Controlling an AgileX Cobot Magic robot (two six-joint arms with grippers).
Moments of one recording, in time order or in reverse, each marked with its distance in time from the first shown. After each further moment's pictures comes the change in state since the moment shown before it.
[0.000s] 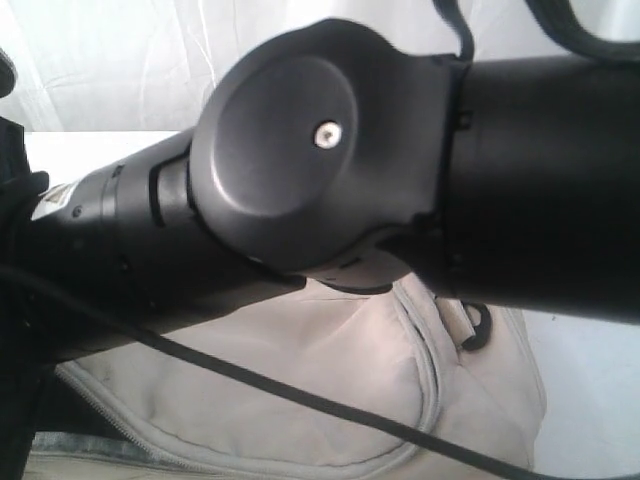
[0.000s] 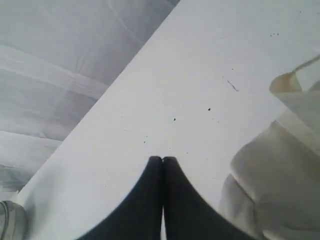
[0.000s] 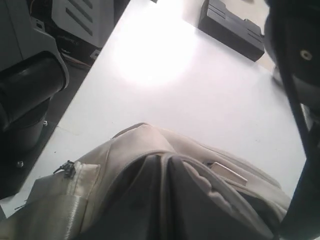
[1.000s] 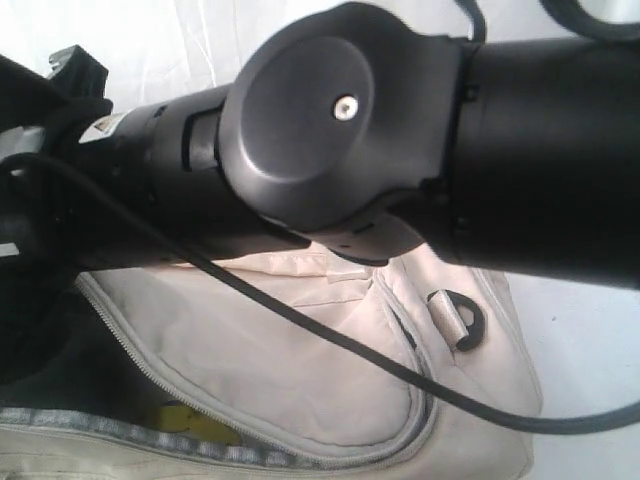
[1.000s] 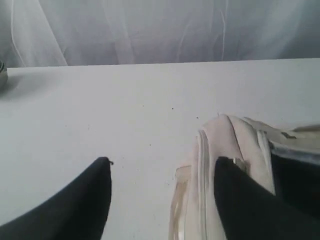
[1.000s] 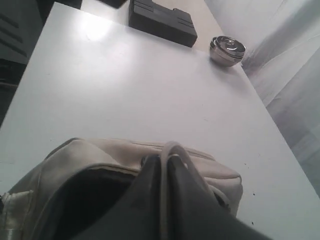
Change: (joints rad) left arm 0.139 -0.838 0.000 -0.482 0.532 -0.126; right arm -0.053 0.004 0.002 -0.011 -0.180 0.183
